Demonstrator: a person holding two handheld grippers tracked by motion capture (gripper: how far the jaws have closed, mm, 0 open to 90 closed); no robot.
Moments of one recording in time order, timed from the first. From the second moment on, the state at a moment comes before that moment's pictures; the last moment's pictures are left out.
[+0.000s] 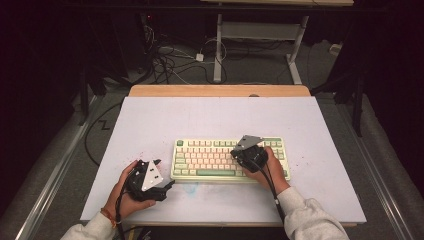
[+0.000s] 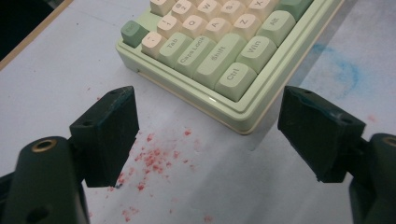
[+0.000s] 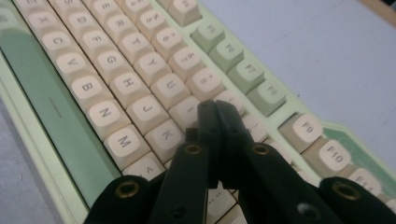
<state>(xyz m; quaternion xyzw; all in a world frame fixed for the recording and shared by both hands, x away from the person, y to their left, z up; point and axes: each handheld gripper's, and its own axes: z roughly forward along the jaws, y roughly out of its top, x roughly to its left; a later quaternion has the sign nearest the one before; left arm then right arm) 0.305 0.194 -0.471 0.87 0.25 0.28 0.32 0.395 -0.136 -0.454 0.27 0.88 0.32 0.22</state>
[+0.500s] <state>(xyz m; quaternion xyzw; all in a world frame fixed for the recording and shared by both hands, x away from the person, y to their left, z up) 0.306 0.195 -0.471 0.87 0.25 0.27 0.32 0.379 -0.149 -0.434 0.26 0.86 0.37 0.24</state>
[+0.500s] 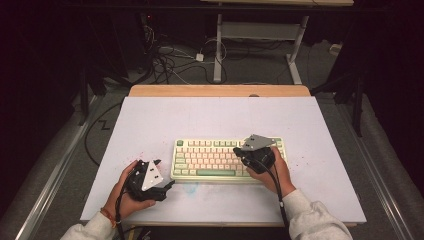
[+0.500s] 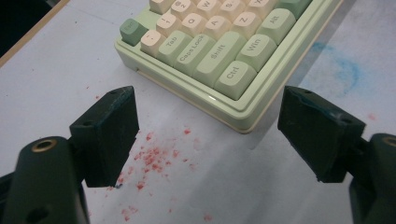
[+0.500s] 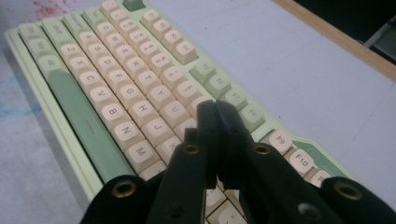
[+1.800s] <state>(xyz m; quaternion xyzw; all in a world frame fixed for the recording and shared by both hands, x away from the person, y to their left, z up) 0.309 0.199 -0.458 0.86 0.29 0.25 0.35 0.301 -0.231 -0.439 0.29 0.79 0.43 0.32</state>
